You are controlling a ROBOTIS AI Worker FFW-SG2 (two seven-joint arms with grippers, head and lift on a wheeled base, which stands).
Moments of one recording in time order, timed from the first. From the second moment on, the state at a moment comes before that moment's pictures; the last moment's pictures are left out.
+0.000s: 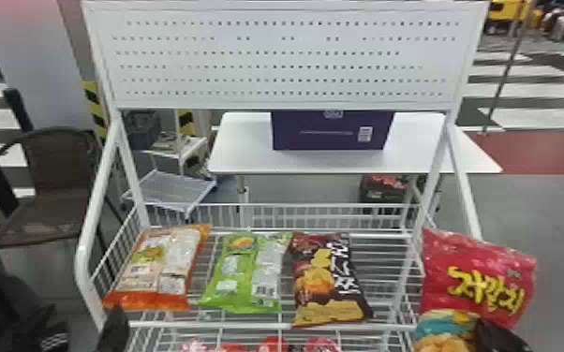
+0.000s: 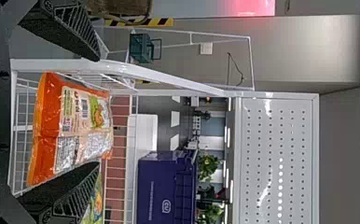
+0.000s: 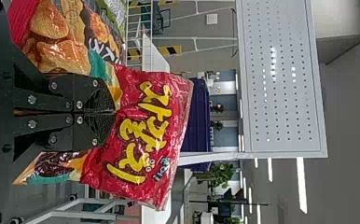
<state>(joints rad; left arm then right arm) 0.63 0.26 0.09 -2.13 0.28 -0.05 0.11 0.76 -0.09 -0.15 -2.24 -0.19 -0.01 0.21</state>
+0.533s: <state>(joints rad) 0.31 0.26 -0.07 -1.89 0.26 0.10 0.12 0.77 -0.08 -0.14 -2.23 -0.18 -0.01 0.21</state>
